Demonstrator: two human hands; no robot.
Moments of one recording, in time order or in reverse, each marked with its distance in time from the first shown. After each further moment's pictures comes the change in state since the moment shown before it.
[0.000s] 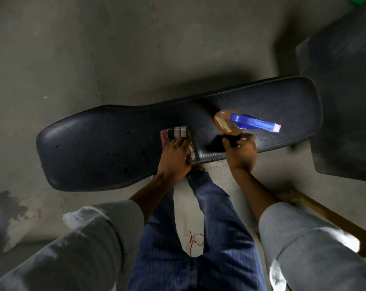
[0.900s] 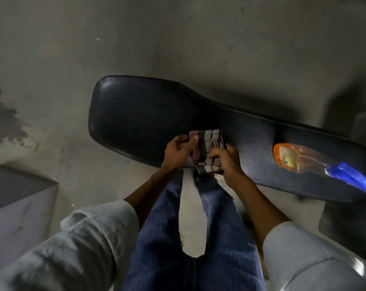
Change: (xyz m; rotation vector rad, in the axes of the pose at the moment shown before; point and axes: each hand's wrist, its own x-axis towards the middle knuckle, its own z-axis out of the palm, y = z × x) left_hand -0.072 -0.127 -0.048 -1.289 0.258 -0.734; right_hand -0.118 -0.110 0.119 0.108 -0.714 0.064
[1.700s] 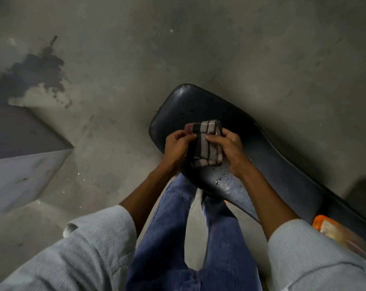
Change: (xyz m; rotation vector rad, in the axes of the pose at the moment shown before) left_hand 0.023 0.020 -0.188 -0.446 0.320 0.023; right_hand 0.014 -0.102 0.215 -0.206 -0.452 -0.129
